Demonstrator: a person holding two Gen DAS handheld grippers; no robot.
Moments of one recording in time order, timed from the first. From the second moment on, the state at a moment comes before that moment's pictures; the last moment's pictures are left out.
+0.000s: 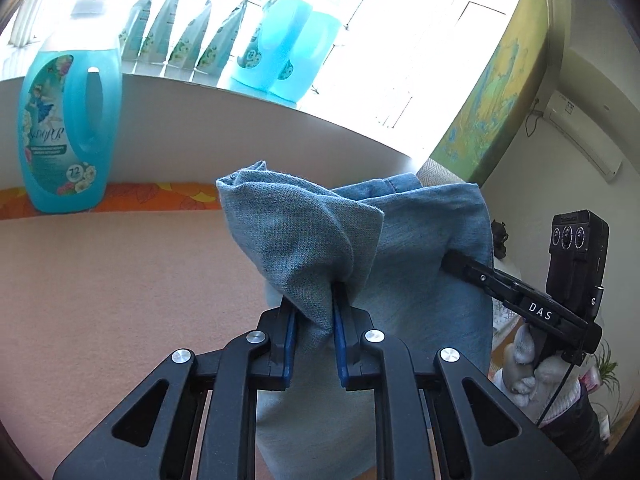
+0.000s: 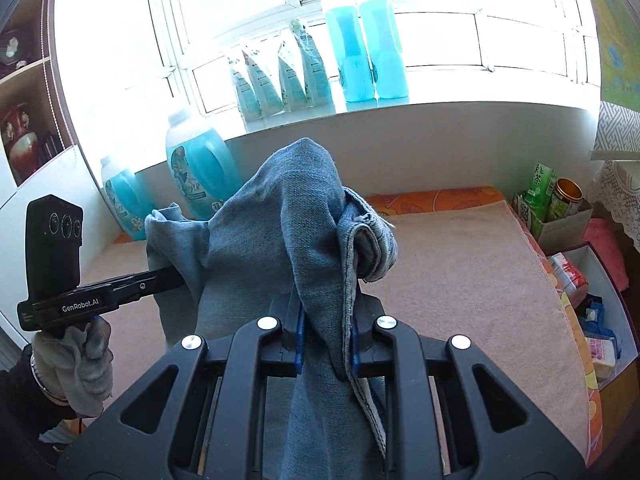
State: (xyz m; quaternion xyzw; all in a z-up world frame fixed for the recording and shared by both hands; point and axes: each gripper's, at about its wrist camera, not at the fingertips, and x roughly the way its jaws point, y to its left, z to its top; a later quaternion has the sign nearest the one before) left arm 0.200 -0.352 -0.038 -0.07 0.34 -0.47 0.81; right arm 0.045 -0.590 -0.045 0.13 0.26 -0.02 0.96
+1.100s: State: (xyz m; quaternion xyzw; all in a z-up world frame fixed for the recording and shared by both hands) left arm 0.409 -0.445 -0.113 -0.04 0.38 -0.39 0.84; right arm 0.289 -0.713 -0.142 0.12 0.36 -0.11 0.92
